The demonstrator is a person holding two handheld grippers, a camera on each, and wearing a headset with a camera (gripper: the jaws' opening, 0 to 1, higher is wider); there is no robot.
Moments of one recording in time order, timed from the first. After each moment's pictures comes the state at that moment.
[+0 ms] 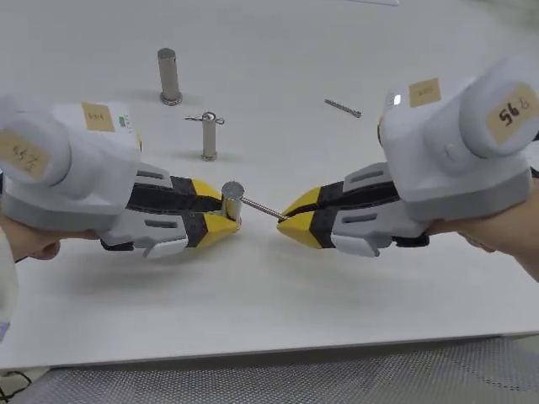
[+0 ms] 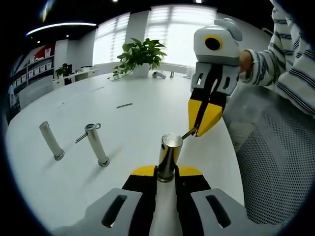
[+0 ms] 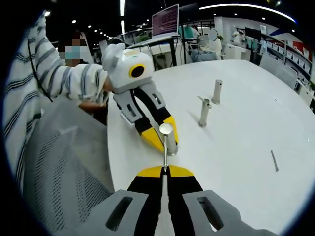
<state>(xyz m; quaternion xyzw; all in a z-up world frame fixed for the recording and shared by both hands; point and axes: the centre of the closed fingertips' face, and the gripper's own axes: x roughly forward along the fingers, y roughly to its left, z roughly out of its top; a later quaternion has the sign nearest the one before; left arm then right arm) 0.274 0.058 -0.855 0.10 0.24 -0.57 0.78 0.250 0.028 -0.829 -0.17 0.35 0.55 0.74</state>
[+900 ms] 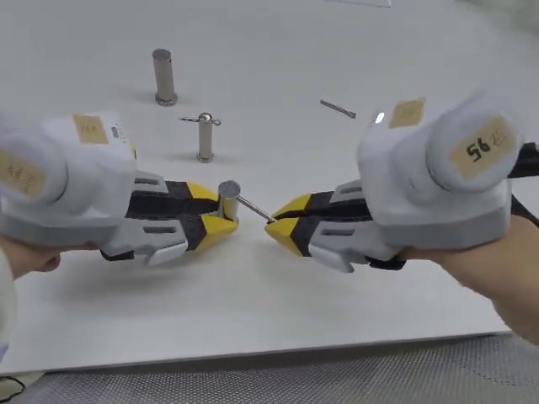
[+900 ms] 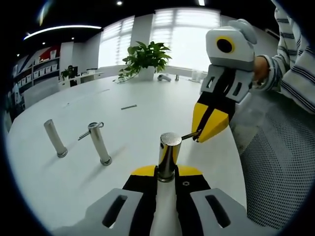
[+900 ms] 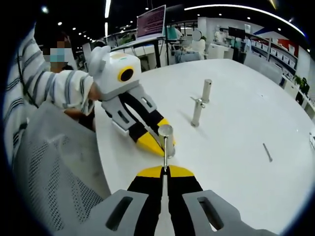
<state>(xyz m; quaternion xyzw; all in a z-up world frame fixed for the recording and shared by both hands) 0.274 0.058 -0.855 0.09 0.23 -0.55 0.80 0.251 0.033 -0.830 -0.17 0.35 0.48 0.79</state>
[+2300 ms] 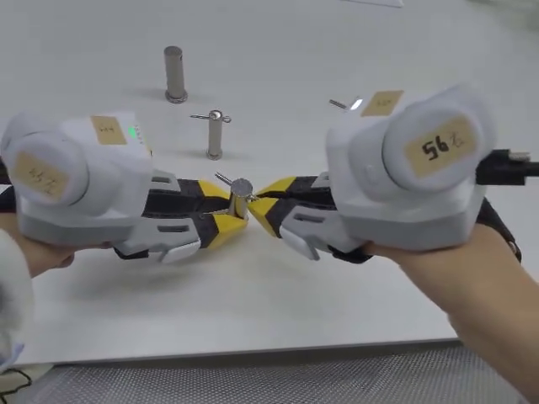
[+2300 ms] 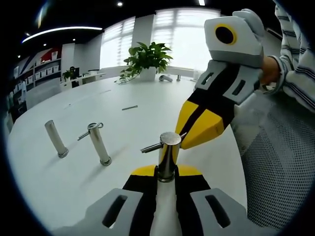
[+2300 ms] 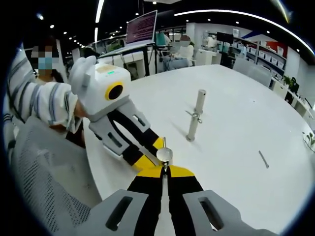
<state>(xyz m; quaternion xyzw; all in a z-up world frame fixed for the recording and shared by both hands) 0.277 0.056 -0.857 0.09 0.22 -0.54 0.81 0.270 0.058 -0.825 -0.16 0.32 0.43 0.83</state>
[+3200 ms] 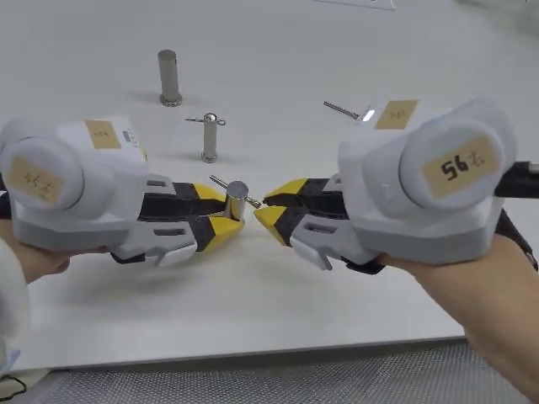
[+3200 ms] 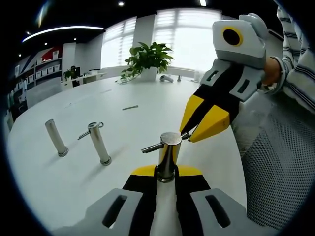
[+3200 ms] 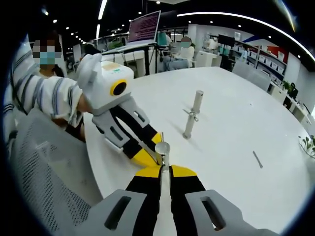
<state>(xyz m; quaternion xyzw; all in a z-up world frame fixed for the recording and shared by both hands) 0.275 0.056 -0.857 0.09 0.23 -0.54 0.81 0.263 0.045 -0.819 -0.17 0.31 0.43 0.83</state>
